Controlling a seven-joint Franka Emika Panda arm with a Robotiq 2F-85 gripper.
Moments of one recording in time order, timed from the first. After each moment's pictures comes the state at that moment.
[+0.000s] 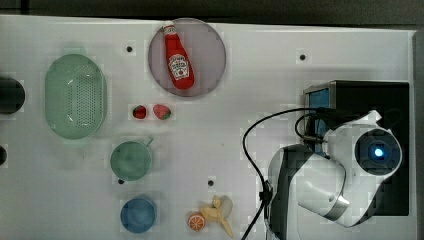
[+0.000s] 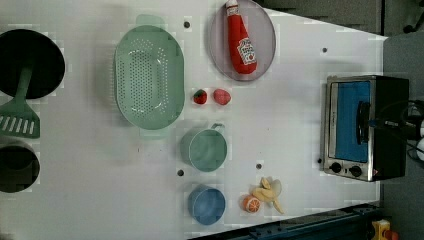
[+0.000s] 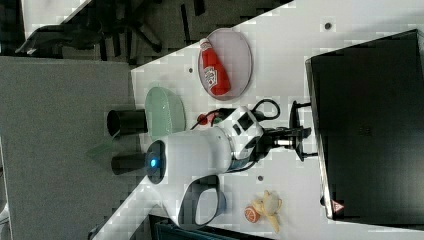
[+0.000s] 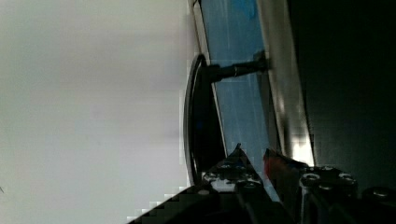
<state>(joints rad) -0.05 0.12 -0.45 -2.26 -0.12 0.89 -1.01</state>
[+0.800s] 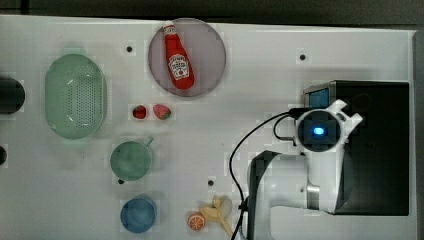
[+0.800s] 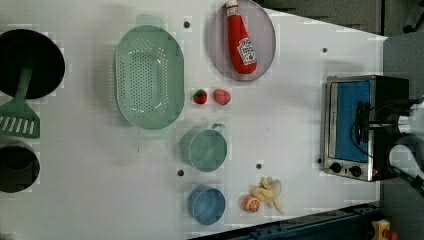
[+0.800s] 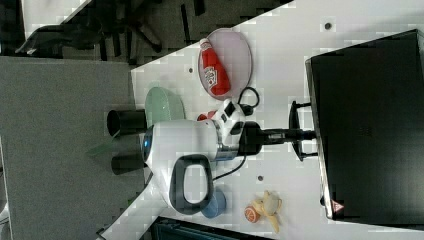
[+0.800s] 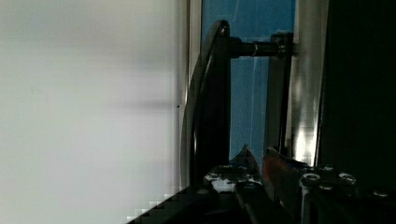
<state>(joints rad) -0.03 0.15 -0.39 -2.27 -0.53 0.86 -0.82</state>
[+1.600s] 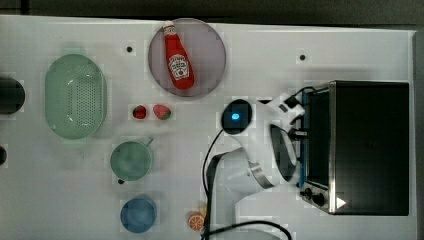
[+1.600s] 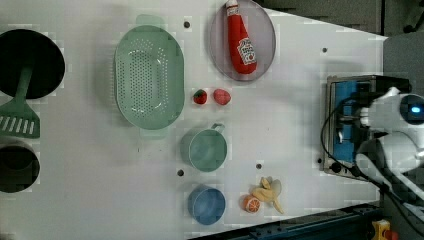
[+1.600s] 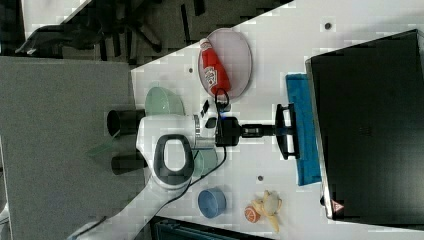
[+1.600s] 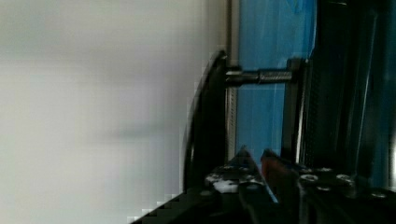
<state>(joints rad) 0.03 0.24 -0.24 -2.27 -0.79 0.78 -0.35</state>
